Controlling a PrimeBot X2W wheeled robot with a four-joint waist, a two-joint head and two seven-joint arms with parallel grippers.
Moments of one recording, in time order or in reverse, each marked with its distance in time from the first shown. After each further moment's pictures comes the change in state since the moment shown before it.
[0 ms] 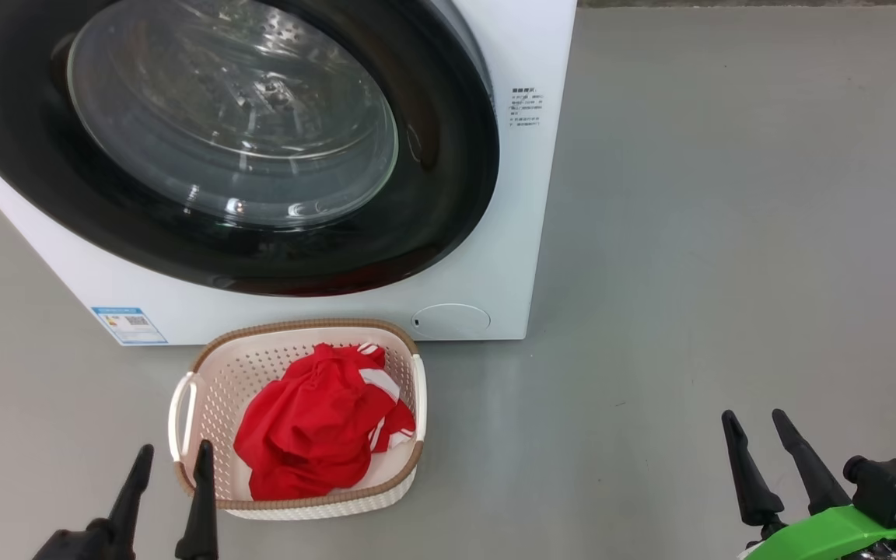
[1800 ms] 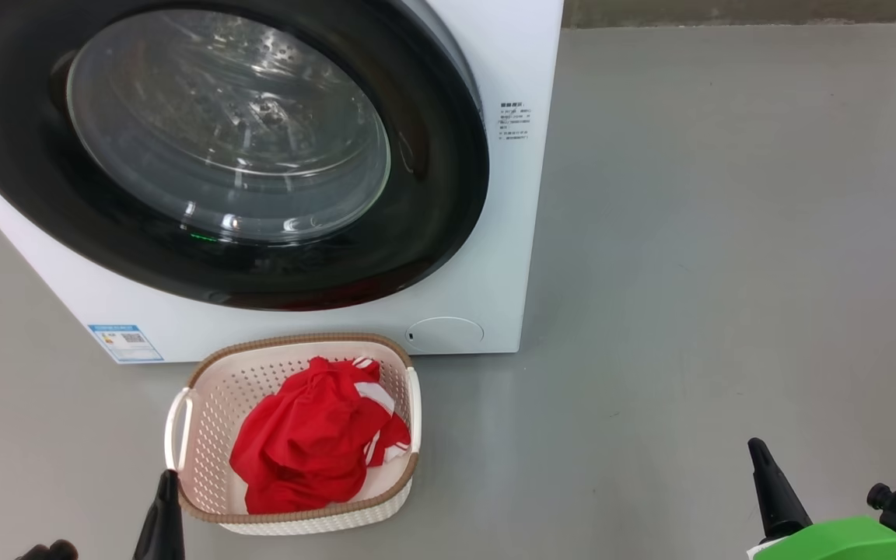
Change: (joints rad) left arm -0.007 -0.030 0.015 0.066 -0.510 0.000 0.128; right arm 0.016 0.065 -0.047 0.038 0.441 0.000 0.137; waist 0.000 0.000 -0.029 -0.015
